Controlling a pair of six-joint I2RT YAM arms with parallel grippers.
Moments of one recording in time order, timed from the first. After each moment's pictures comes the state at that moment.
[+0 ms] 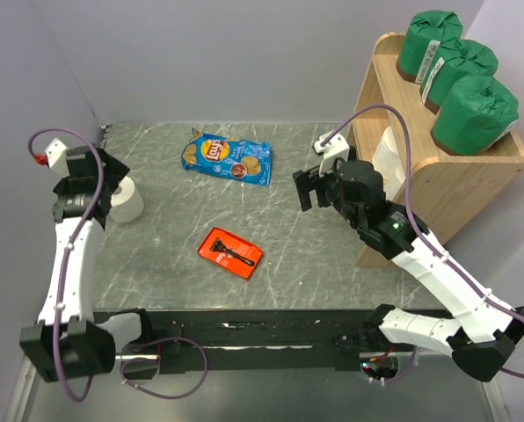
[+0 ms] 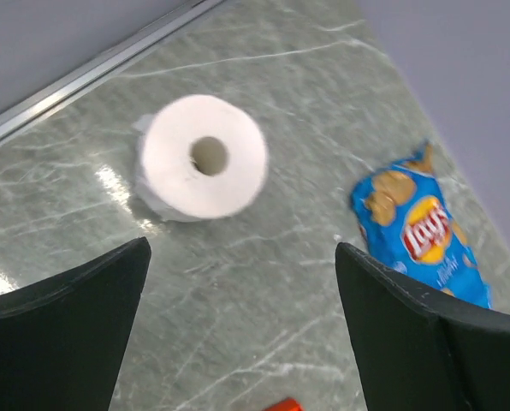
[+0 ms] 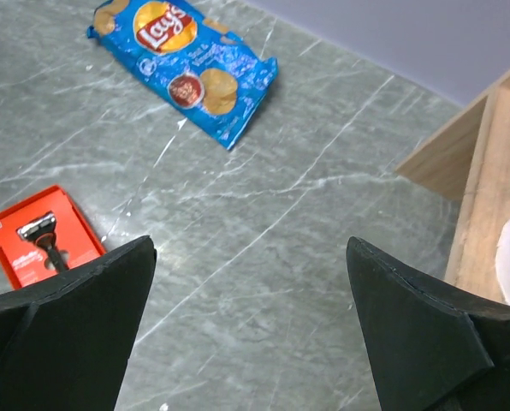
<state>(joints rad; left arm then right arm) 0.11 1.10 1.14 -0.56 -0.36 -0.72 0.71 1.06 1.22 -0.49 0.32 -0.04</state>
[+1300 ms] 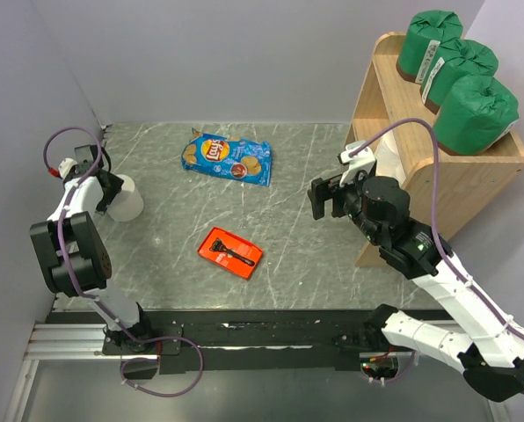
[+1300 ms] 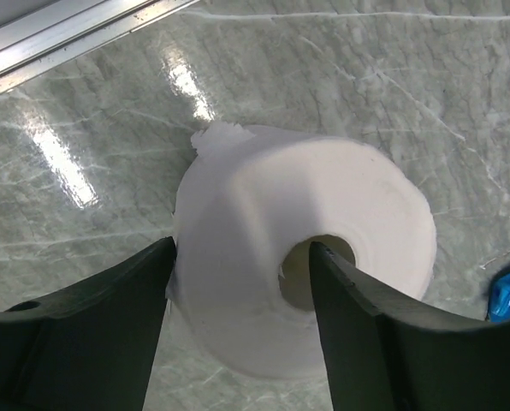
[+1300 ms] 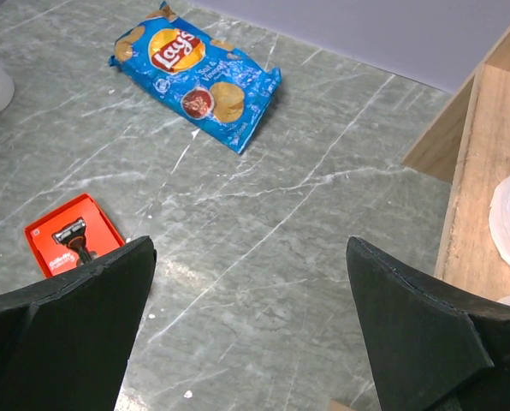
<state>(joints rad) 0.30 1.68 1.22 -0.49 -0.29 -0.83 0.71 0.89 1.15 -0.52 0.32 0.04</state>
